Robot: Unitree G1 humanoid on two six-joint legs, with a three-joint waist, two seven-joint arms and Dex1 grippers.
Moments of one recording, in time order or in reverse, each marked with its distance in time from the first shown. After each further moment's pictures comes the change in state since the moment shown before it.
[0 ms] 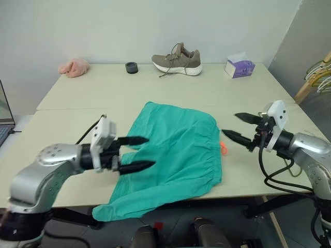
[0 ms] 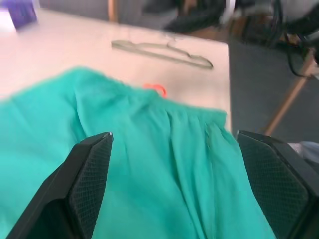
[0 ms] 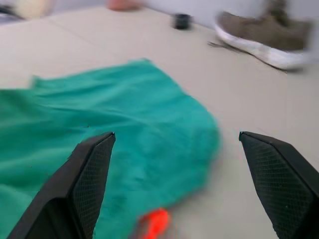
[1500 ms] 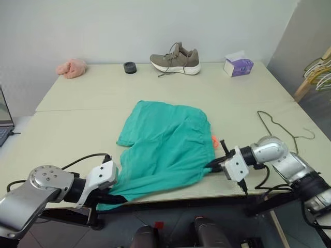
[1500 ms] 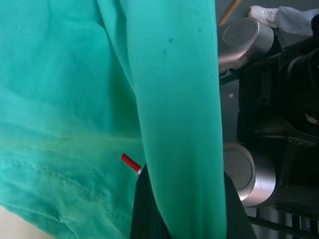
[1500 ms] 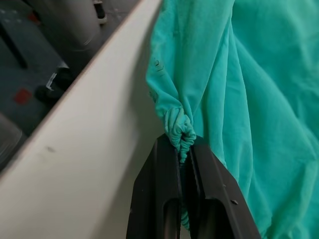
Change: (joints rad) left arm 0.408 0.367 -0.064 -0.074 0.244 -0.047 -0.212; right arm -0.258 -0.145 0.666 0.389 -0.390 -1.120 0.684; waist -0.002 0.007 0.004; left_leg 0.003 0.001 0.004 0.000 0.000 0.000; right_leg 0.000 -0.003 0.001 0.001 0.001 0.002
